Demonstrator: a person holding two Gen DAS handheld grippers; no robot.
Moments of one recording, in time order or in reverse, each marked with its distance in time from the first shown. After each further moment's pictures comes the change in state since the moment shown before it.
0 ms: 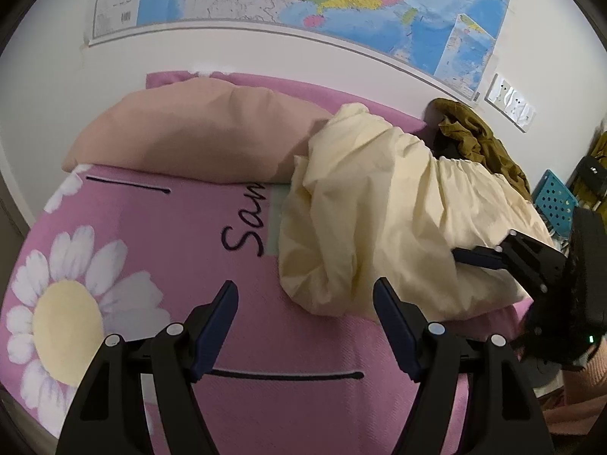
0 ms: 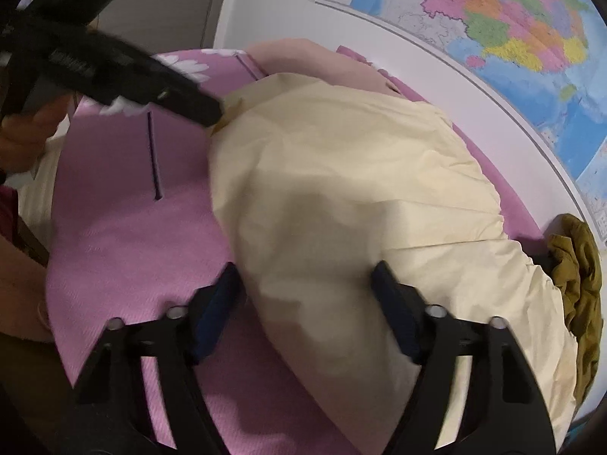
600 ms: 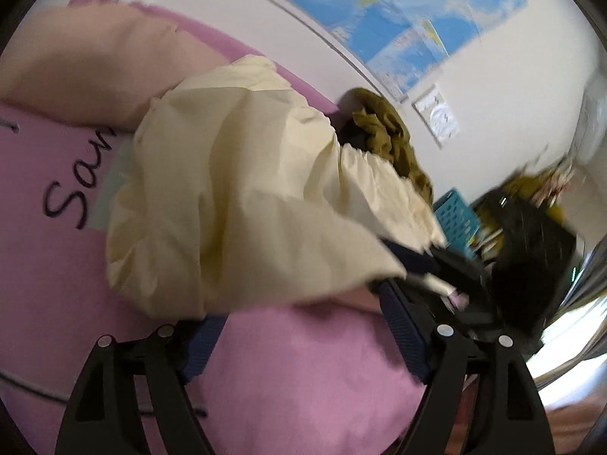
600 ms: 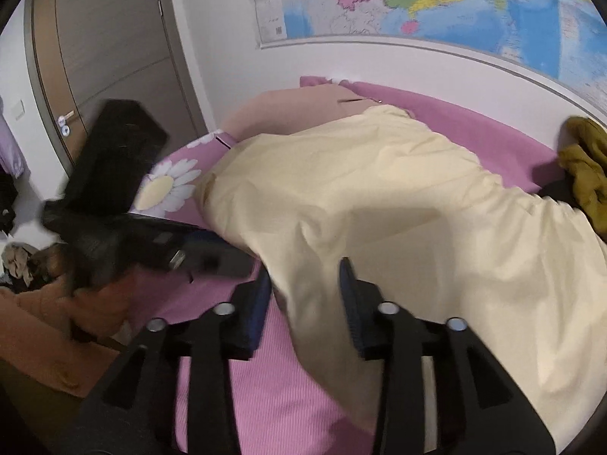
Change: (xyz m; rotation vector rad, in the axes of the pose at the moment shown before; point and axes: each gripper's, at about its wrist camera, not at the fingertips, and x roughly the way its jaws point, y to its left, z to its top) left arm 0.058 -0.024 0.008 -0.201 0.104 -0.504; right arm -0.046 -0.074 -0.010 0.423 -0.120 0.244
